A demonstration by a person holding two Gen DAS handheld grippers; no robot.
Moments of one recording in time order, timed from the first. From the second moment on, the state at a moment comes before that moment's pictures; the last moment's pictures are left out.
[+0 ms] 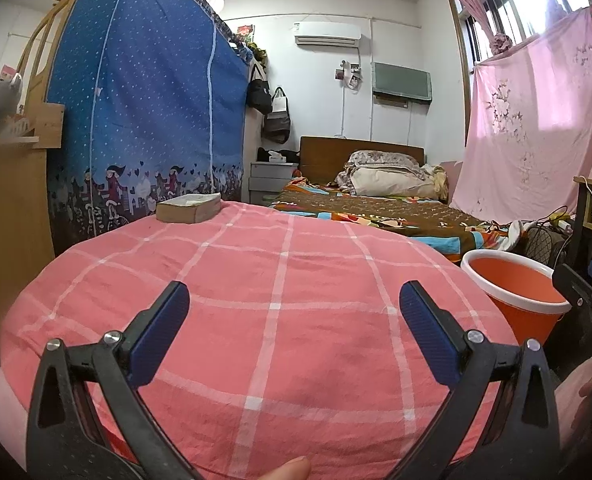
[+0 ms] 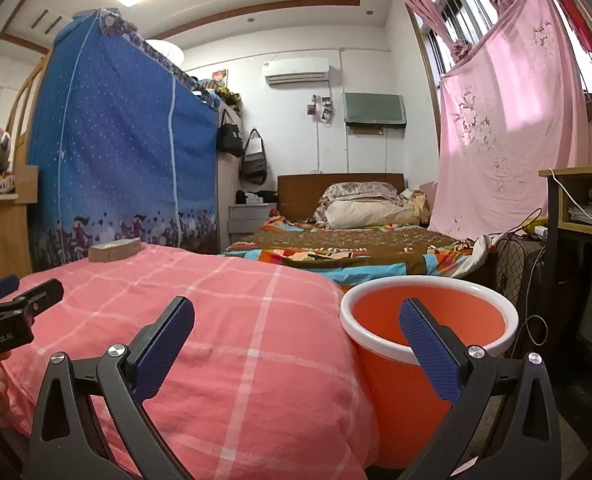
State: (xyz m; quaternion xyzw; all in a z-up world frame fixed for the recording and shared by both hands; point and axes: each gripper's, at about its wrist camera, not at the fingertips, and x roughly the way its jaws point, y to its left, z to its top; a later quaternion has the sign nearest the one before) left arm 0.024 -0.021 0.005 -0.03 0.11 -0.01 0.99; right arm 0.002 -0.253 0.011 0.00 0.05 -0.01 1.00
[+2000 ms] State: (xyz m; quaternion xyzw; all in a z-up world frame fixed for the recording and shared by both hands) left arm 0.017 -0.028 0.002 -0.01 0.10 -0.02 0.99; right arm 0.003 -0.250 0.000 0.01 0.06 -0.01 1.00
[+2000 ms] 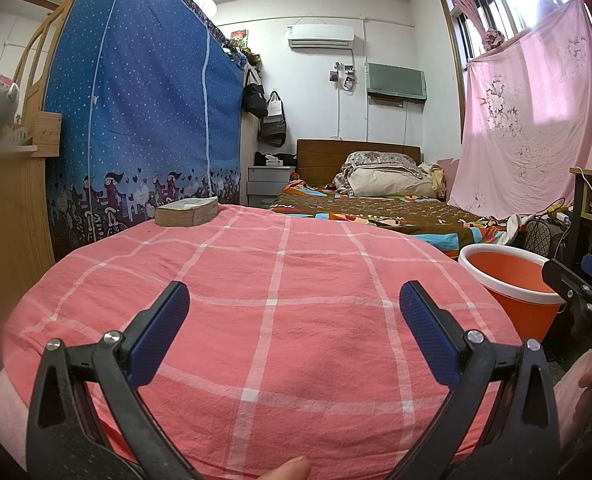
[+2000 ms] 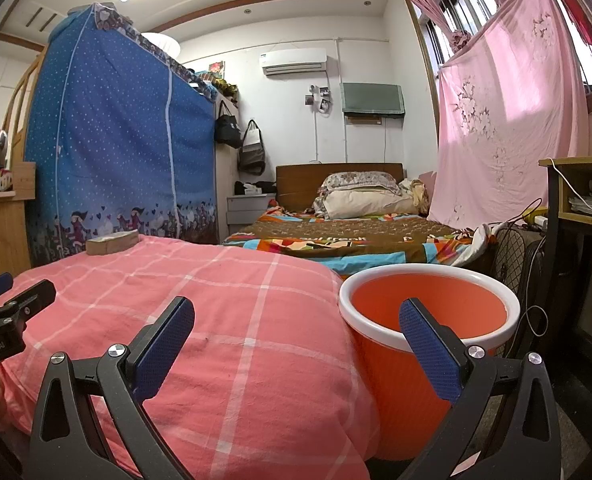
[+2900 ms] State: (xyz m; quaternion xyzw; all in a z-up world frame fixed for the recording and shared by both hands) left arm 0.016 -0.028 0.002 -0.01 0.10 -0.02 0.99; right arm 0.005 -0.250 0.002 0.01 0.07 -0.01 1.00
